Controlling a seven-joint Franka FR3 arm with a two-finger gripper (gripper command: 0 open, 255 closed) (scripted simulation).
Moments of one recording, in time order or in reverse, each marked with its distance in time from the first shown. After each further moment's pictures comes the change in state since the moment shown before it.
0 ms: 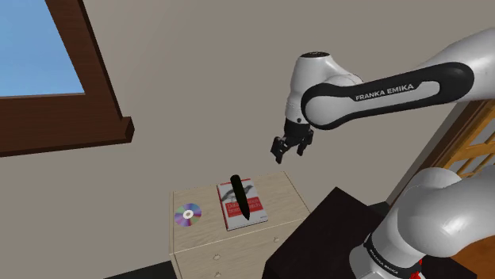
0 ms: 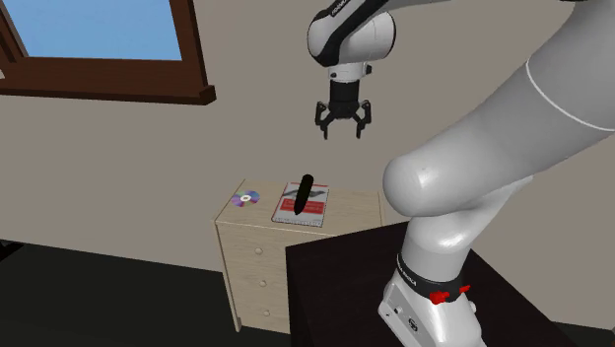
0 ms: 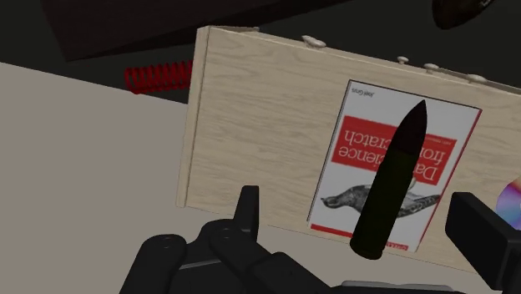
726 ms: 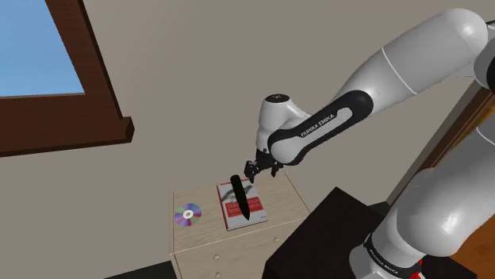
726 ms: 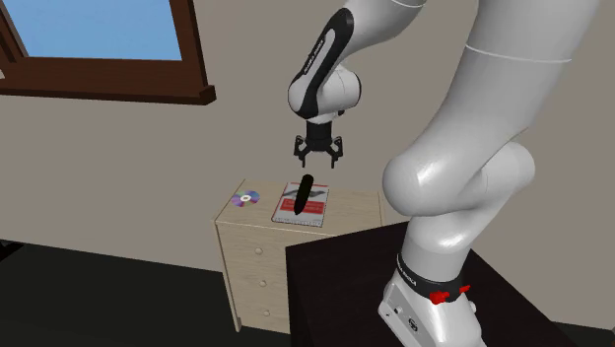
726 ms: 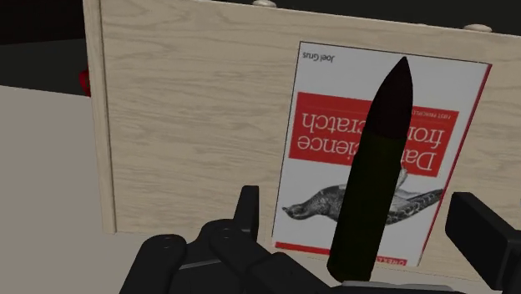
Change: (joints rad) arm -0.014 0.440 0.104 0.044 -0.034 0.418 0.217
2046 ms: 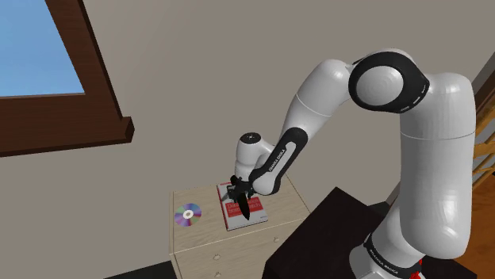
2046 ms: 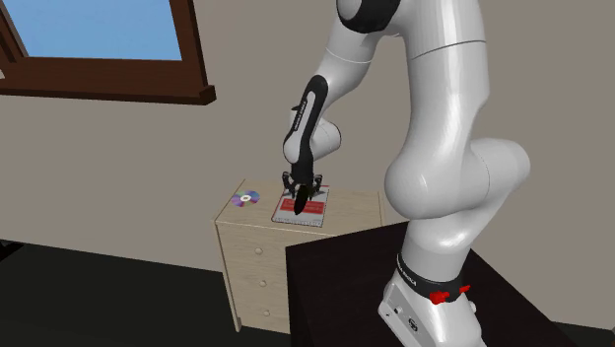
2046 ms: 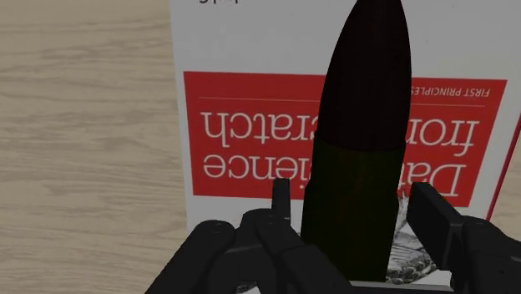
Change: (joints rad) arm 0.094 0.561 -0.090 0.233 -0.263 0.338 0.332
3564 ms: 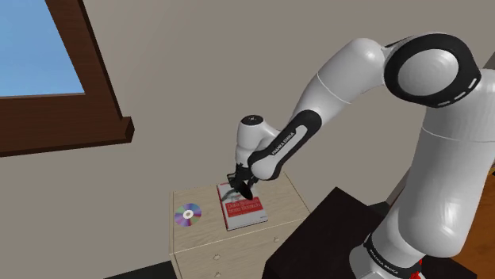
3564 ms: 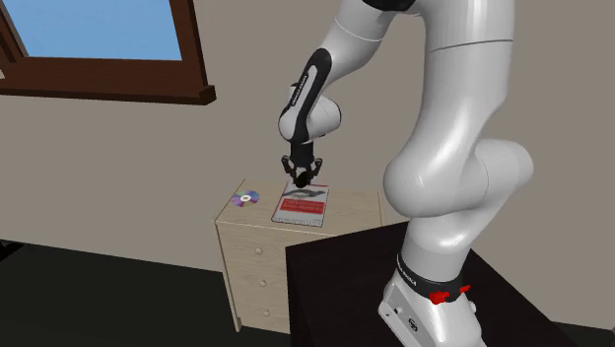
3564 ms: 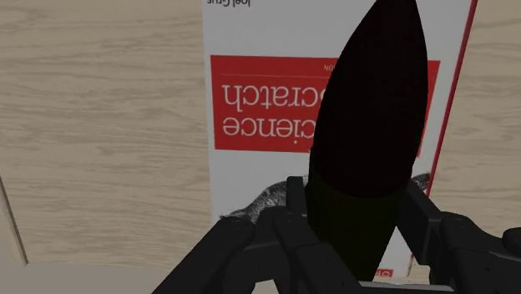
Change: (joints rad) arm -0.058 -0.182 0.076 -0.032 0.090 -0.149 -0.072
